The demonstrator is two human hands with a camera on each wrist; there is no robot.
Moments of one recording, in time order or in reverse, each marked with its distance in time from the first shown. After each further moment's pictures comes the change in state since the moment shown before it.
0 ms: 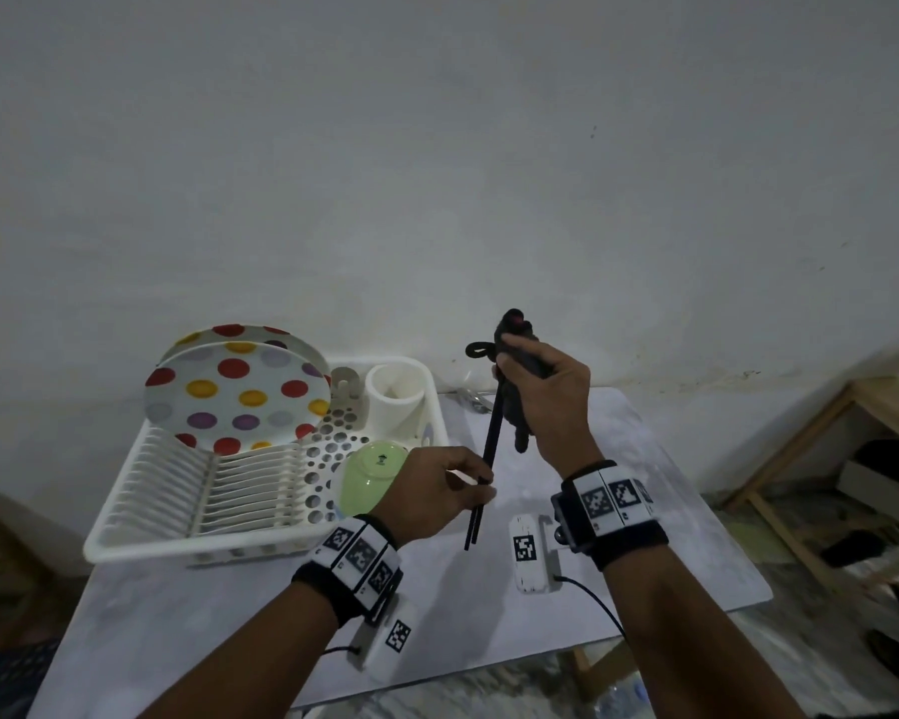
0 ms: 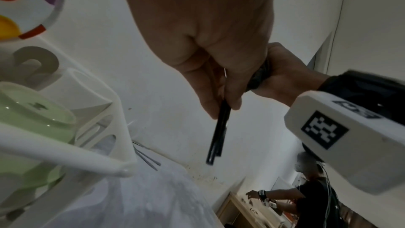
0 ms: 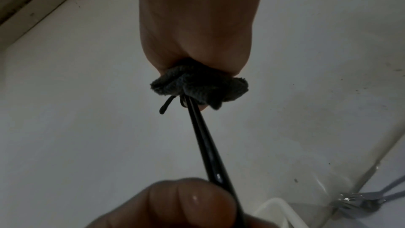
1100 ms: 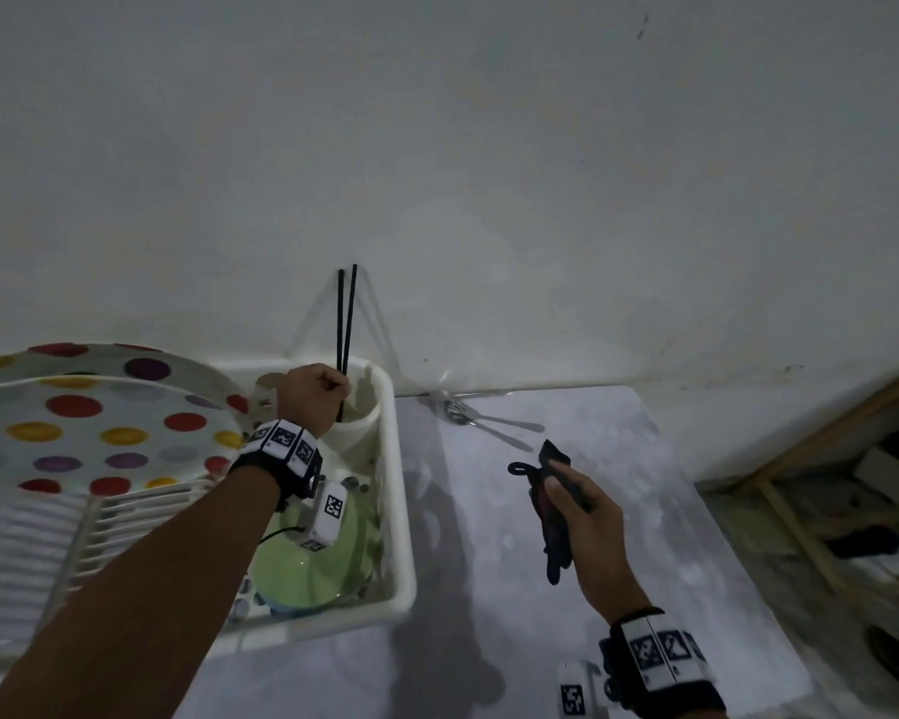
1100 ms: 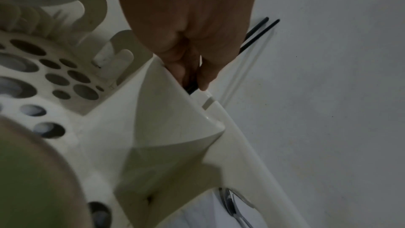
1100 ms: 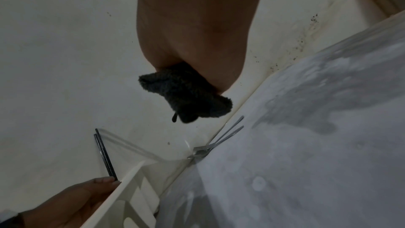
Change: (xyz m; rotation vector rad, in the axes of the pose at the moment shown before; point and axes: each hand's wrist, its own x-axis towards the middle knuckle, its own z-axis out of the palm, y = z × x) left_hand 0.225 -0.153 -0.098 0.294 0.511 -0.288; right_hand 0.040 0.174 -0.115 -0.111 0.051 0.463
